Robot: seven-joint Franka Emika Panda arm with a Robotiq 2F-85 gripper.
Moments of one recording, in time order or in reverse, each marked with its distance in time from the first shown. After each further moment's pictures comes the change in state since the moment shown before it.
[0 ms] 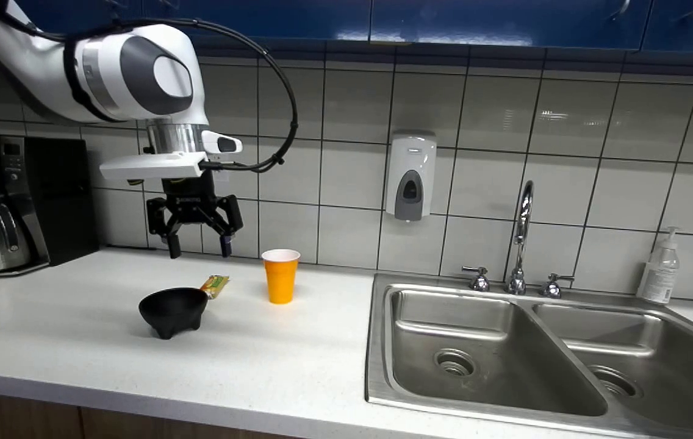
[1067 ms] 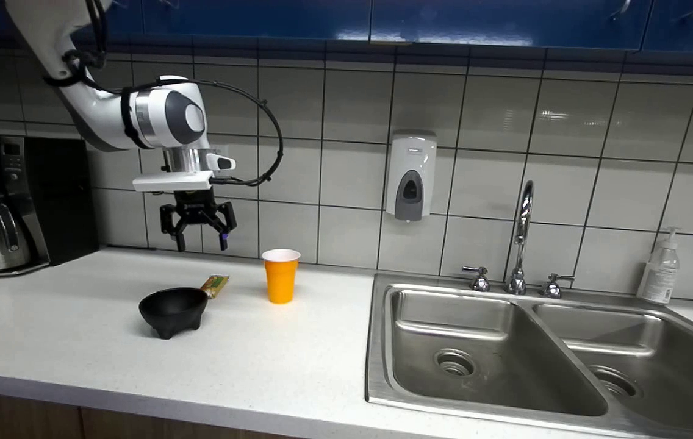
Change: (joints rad) arm 0.098 0.475 0.062 0.431 0.000 0.017 0.075
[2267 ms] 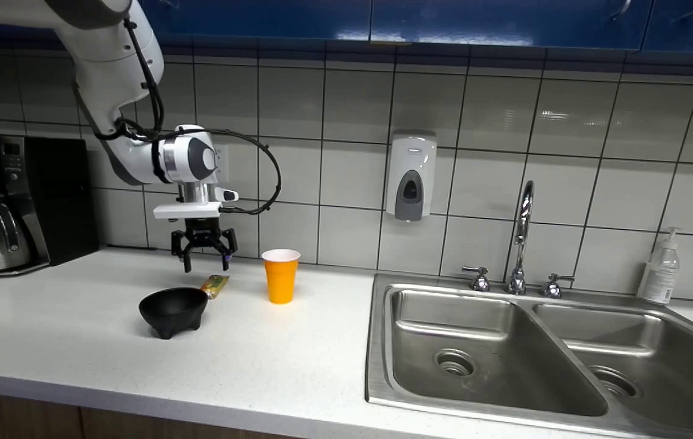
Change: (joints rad) arm 0.052 0.399 0.000 0.391 0.000 -0.096 0.002
